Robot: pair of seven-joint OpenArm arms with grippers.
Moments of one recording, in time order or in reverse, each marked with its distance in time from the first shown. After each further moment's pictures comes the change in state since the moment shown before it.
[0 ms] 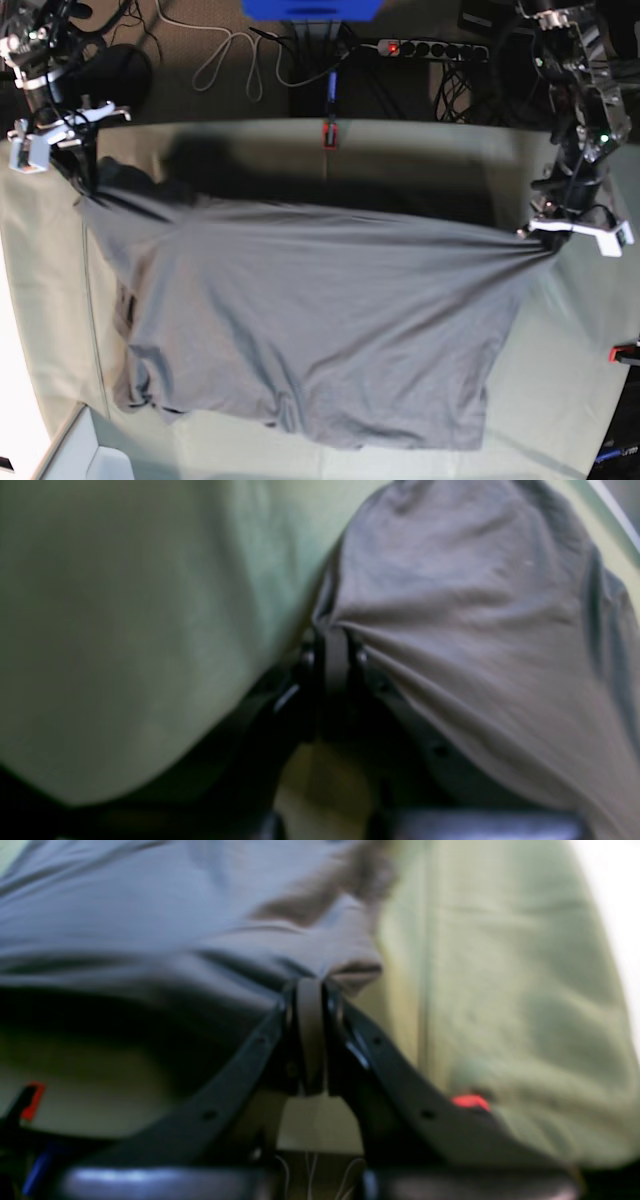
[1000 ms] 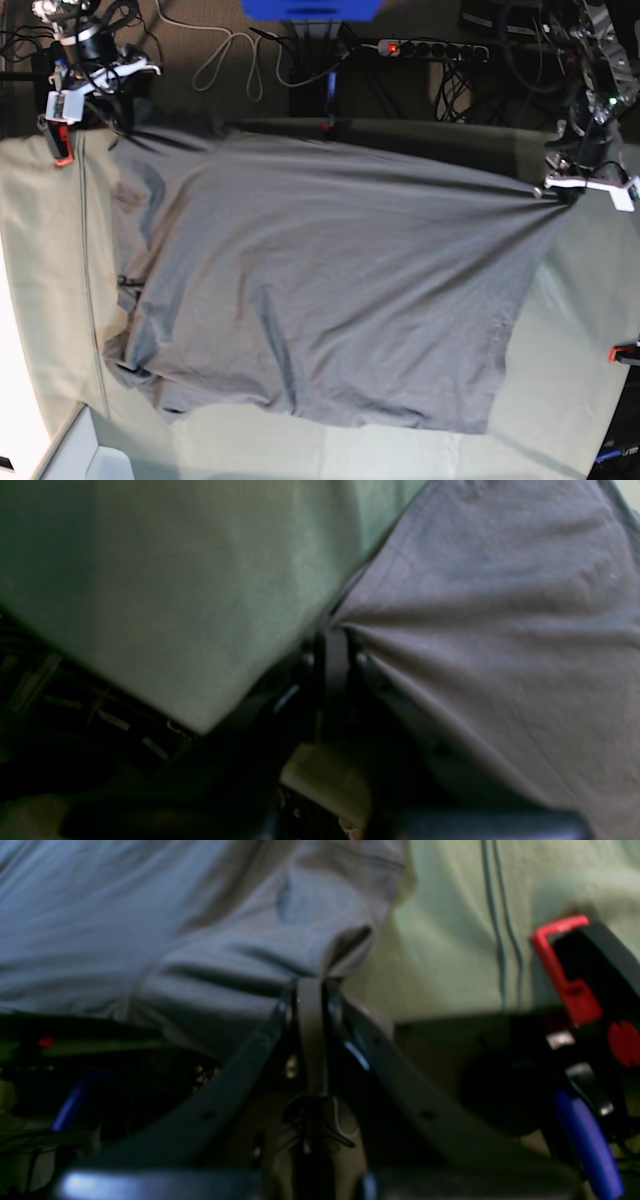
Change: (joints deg) left arm 6.7 0.3 -4.6 -0.1 -0.2 0.0 0.0; right arm -5.3 -4.5 -1.8 -7.8 0.0 0.0 0.3
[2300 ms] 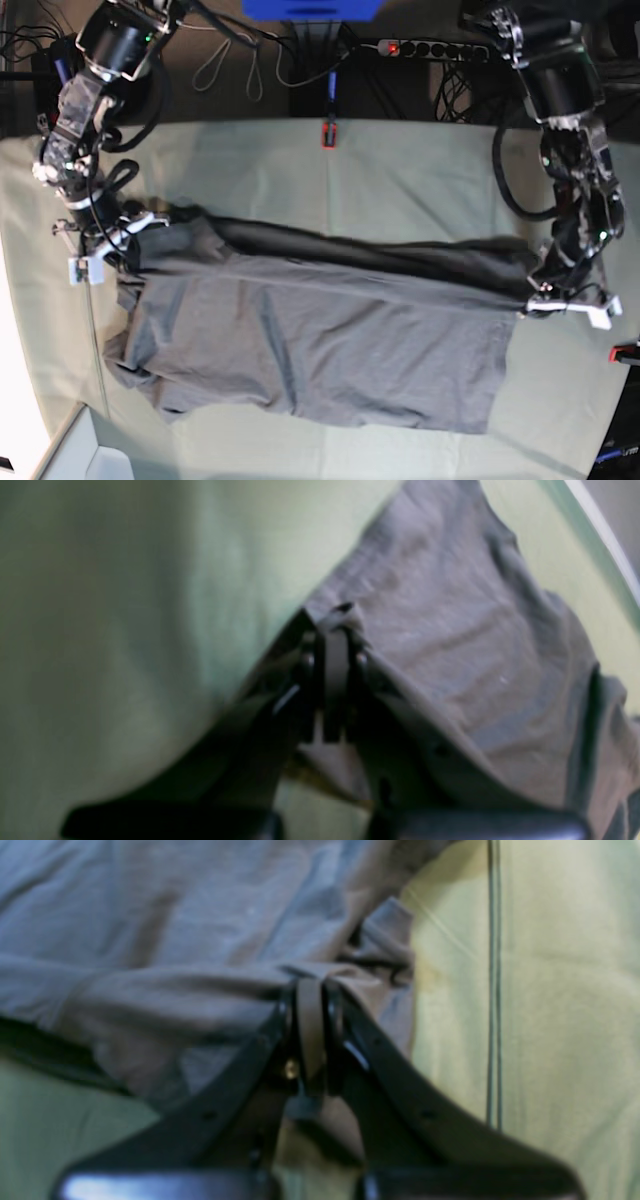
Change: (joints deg) left arm -29.0 -2.6 8.2 -23.2 1.0 0.3 -0.5; right arm 36.2 2.3 0.1 -14.9 -22.0 0.0 -7.8
